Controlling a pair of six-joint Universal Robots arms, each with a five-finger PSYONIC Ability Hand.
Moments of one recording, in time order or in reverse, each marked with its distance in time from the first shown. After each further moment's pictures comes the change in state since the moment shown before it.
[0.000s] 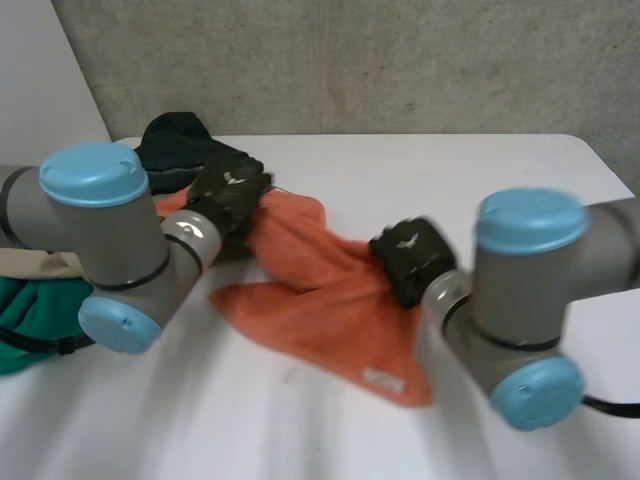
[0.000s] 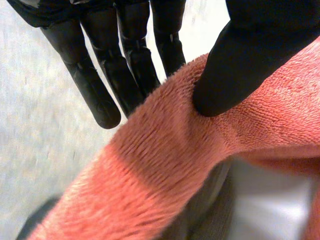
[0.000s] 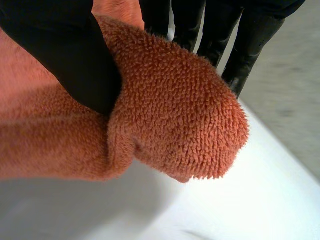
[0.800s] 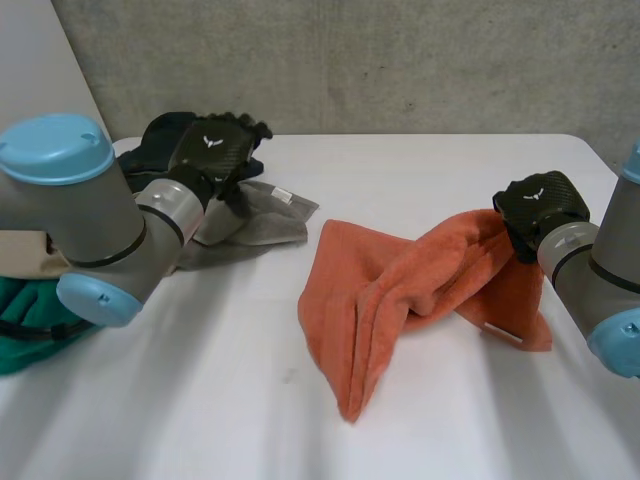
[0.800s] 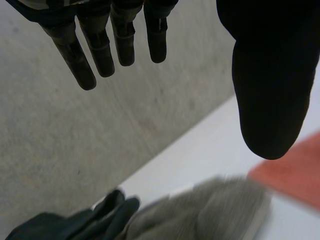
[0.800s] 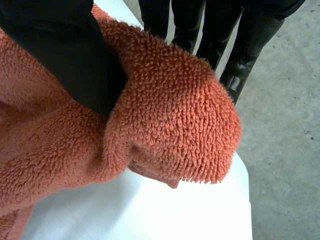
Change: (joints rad) left arm 0.084 -0.008 0.057 0.043 0.081 -0.236; right arm -0.287 -0.122 0.068 -0.006 0.045 -0.184; left_hand -0.762 -0.895 -0.867 -0.902 -0.854; right_hand 0.018 0.000 0.005 0.006 0.000
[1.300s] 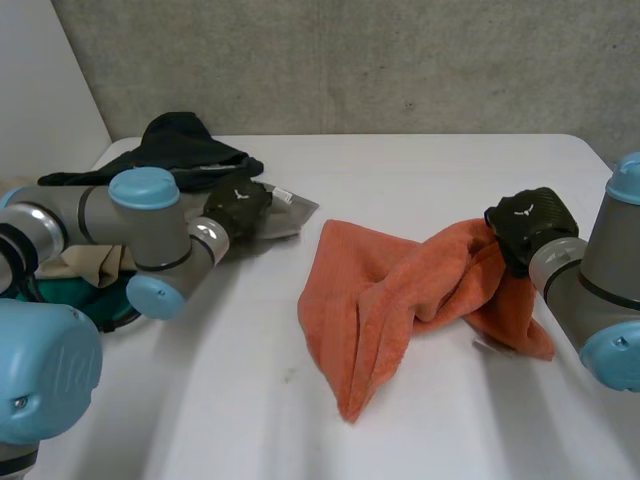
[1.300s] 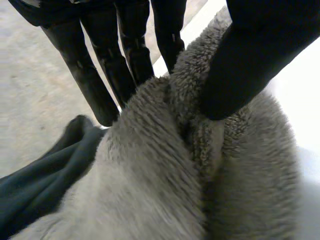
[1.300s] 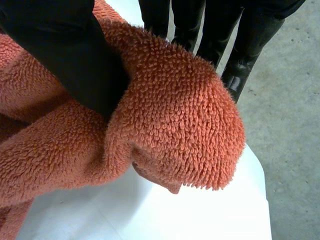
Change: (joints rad) left arm 0.022 -0.503 0.463 -0.106 0.010 0.292; right arm 0.010 0.022 0.036 -0.022 -0.008 0.008; left_hand 0.791 0.804 0.781 0.800 0.788; right_hand 0.000 0.000 0.000 0.000 0.000
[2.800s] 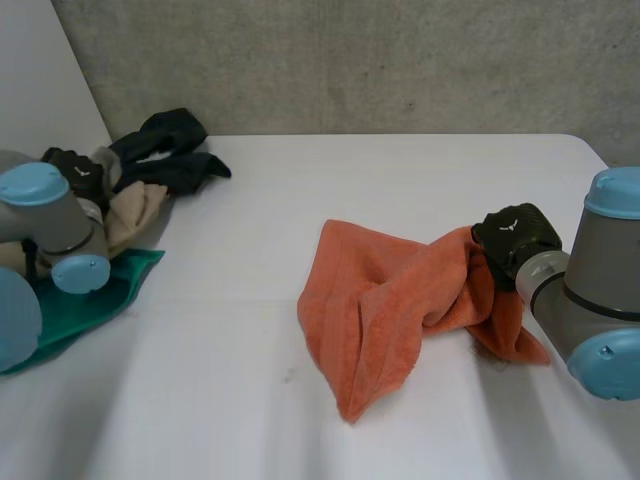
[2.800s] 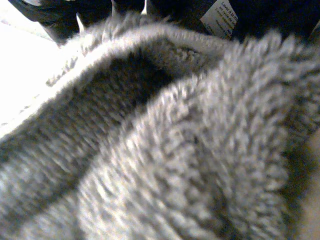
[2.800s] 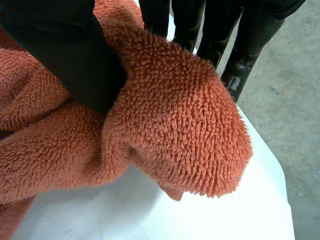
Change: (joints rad) left arm 0.329 -0.091 0.119 0.163 -0.373 0.416; right arm 0.022 0.043 0.005 0.000 -0.010 -0.008; left_hand -0.445 -0.473 -0.453 -0.471 -0.431; right_hand 0.000 0.000 0.000 0.000 0.000
